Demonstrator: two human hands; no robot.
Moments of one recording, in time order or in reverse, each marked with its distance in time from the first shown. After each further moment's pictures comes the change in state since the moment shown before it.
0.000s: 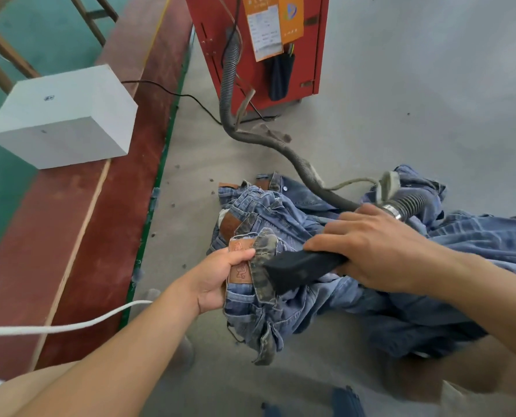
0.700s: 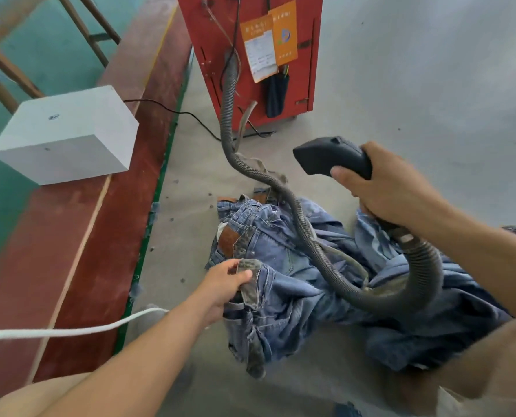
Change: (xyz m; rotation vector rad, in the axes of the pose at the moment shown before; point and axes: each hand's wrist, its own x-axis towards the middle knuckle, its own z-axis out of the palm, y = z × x) left_hand 0.033 -0.017 -0.014 0.509 0.405 0.158; right_hand 0.033 0.039 -0.050 0.498 0.378 0.756
